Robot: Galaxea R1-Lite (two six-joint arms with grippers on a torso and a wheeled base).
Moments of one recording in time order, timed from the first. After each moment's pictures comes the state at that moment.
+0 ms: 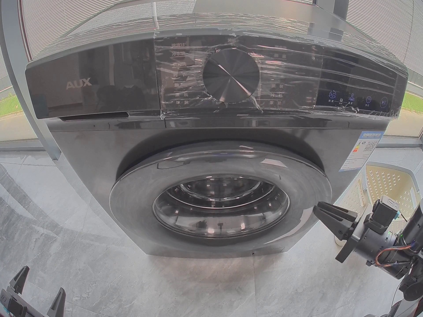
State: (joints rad) left arm 0.00 0.02 -0.02 0.04 -0.08 0.06; right arm 0.63 1.55 -0.03 -1.55 0.03 0.15
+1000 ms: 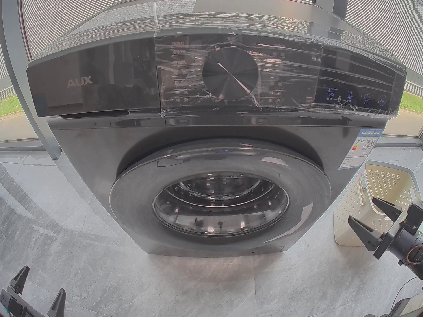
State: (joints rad) left arm 0.00 0.02 -0.02 0.04 -0.08 0.06; right arm 0.42 1.13 -0.02 -1.05 -0.01 0.08
